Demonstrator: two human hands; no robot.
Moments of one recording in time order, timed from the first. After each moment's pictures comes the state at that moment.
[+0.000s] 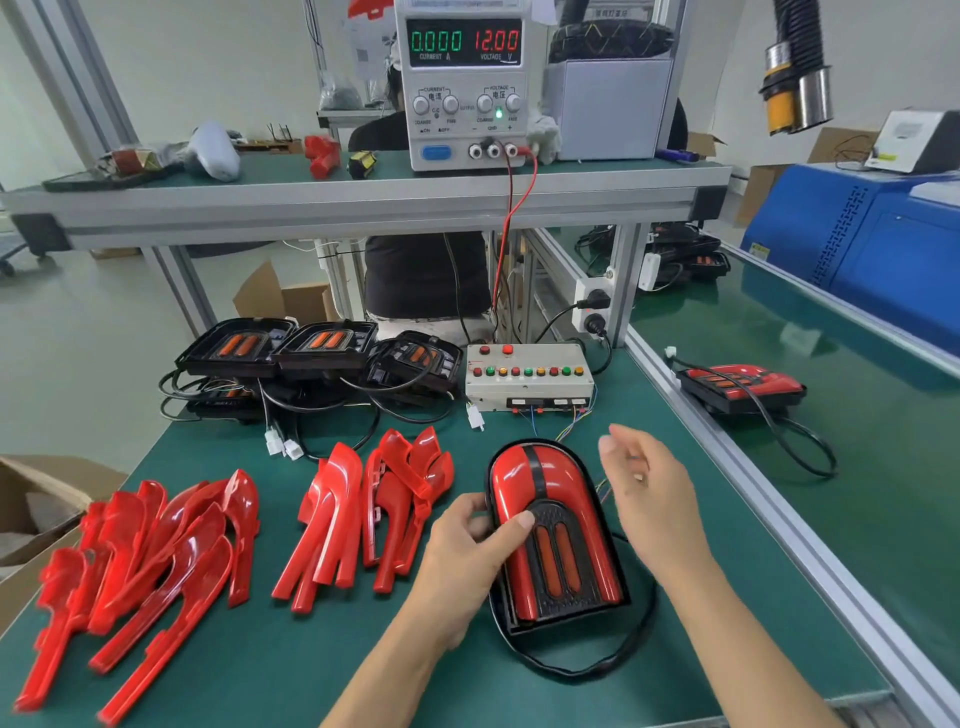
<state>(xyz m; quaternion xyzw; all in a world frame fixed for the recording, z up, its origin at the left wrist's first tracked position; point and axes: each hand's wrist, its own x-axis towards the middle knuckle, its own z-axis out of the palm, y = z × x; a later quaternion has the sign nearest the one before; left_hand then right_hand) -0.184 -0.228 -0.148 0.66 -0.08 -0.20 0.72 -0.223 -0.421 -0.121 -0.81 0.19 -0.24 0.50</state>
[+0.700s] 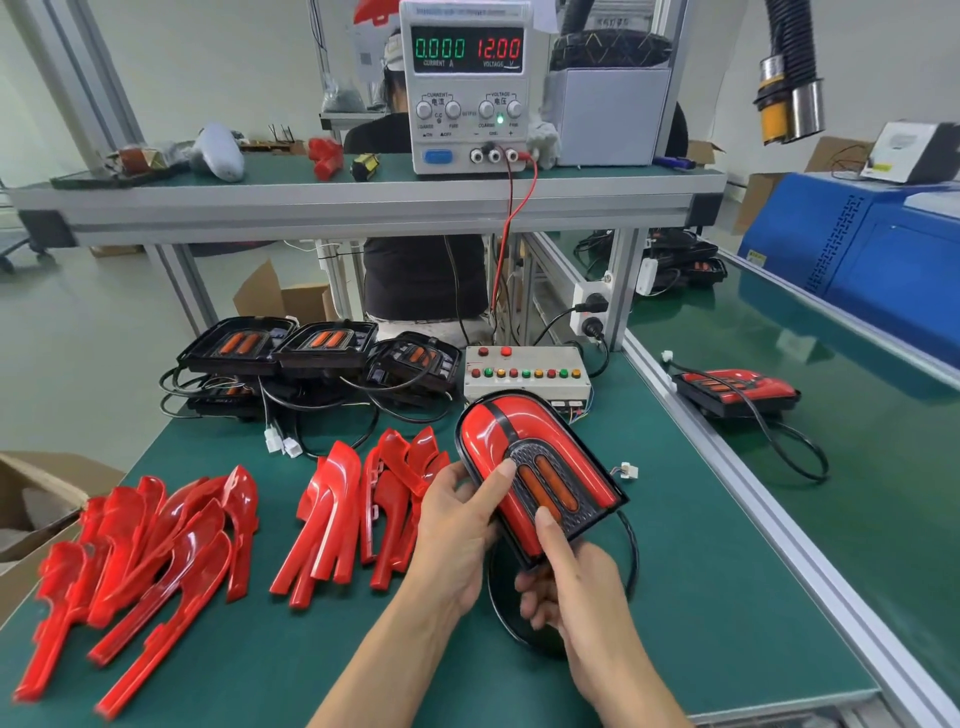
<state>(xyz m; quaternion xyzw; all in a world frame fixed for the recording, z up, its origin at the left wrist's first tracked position) -0.180 -0.241 -0.115 0.52 -0.01 -0.17 0.84 -0.259 -0.334 -0.139 -0.62 0.25 -0.08 0.74</state>
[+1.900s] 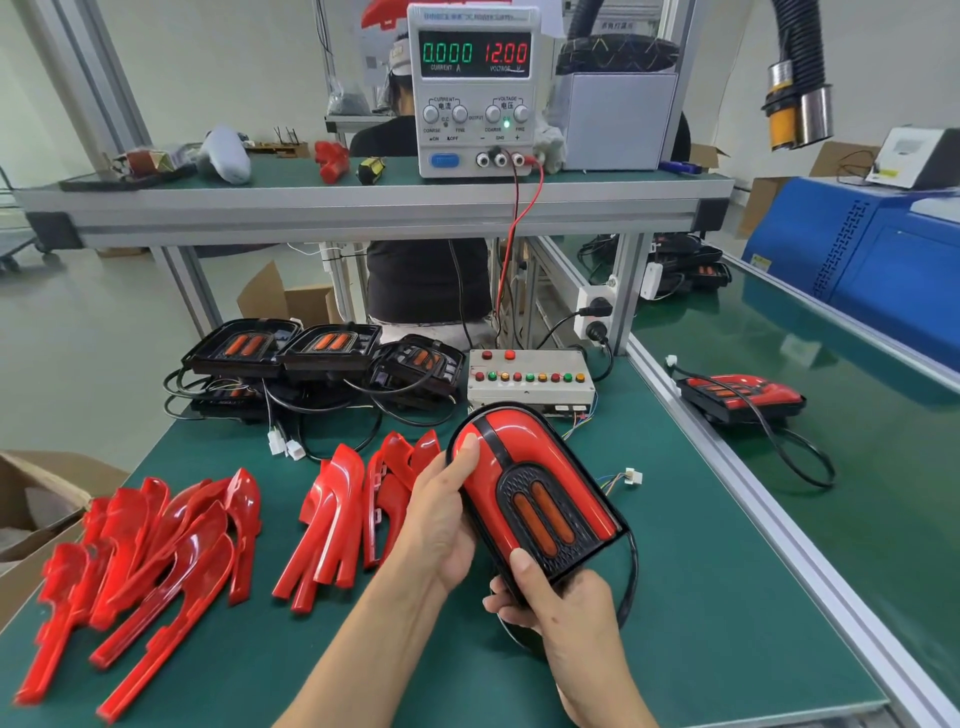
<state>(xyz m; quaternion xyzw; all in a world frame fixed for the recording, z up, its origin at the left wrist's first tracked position) -0.156 -0.237 -0.102 0.50 0.05 -0.19 0.84 -0.261 -0.322 -0.162 -0.58 0.18 -0.12 0.78</state>
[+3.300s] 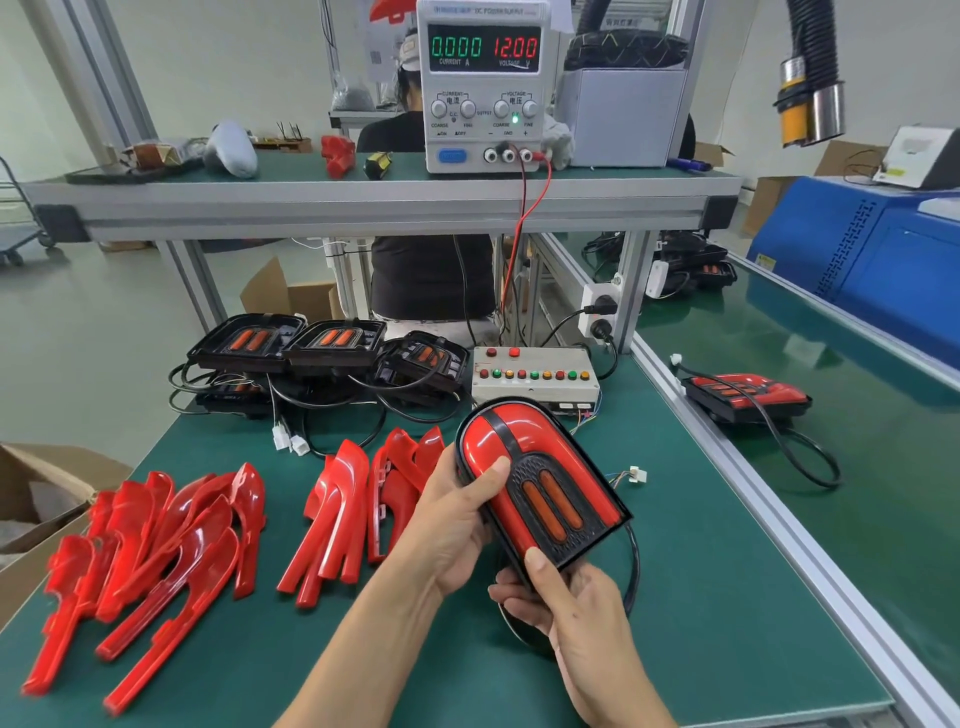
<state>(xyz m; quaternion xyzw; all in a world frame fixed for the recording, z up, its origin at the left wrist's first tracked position) -0.155 -0.226 -0.118 0.51 -0.06 -0.23 0.83 -0.264 -0.328 -0.162 -0.56 0.16 -0.10 0.80</state>
